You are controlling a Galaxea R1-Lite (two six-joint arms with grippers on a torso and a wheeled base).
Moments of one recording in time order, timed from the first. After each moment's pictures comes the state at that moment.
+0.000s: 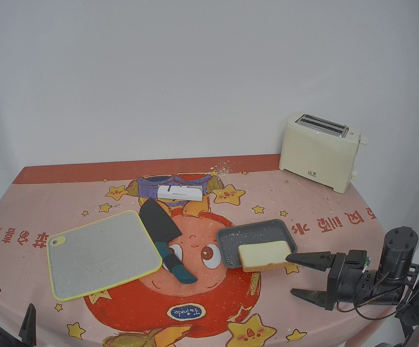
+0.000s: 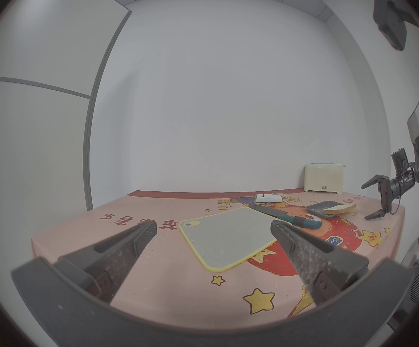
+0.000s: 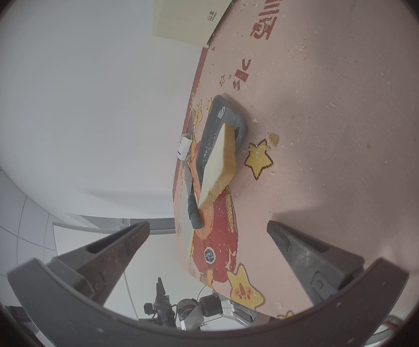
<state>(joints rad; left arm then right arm) 0.00 0.02 -0.02 0.00 0.01 0.00 0.60 1.80 -0.06 -1.34 0.29 1.40</state>
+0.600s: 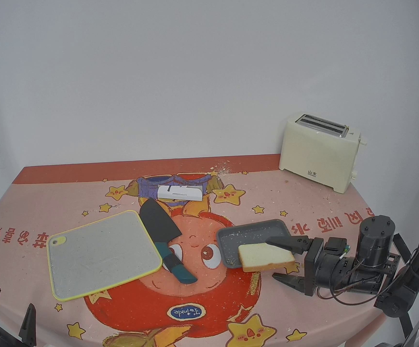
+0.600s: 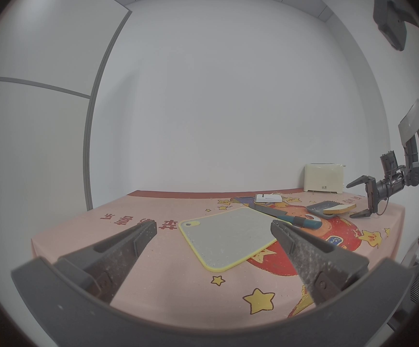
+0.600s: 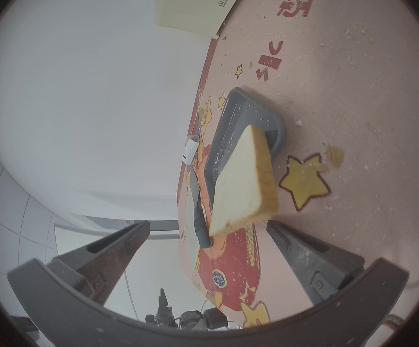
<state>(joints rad) 0.00 0.02 -0.02 0.00 0.01 0.00 0.60 1.93 -0.24 -1.34 0.29 1.44</state>
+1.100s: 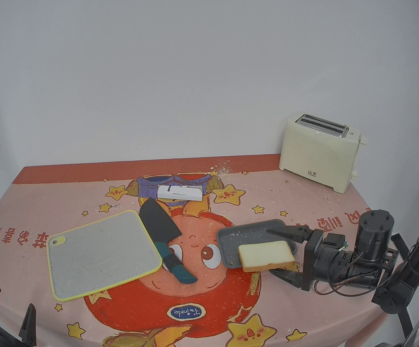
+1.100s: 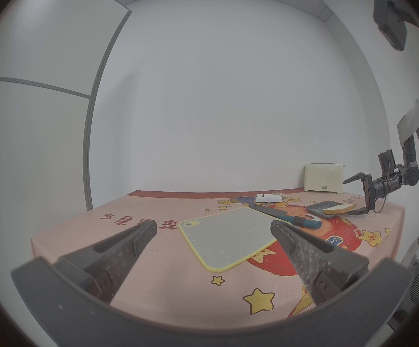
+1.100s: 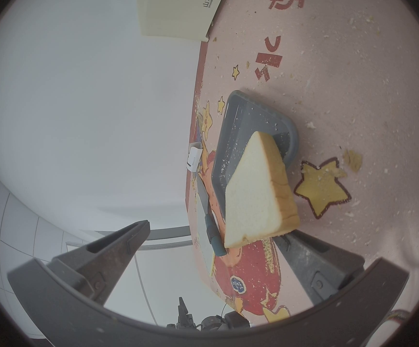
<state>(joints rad) 0.00 0.02 -0.02 0.00 0.01 0.00 0.58 1.93 -0.27 -1.34 0.29 1.53</state>
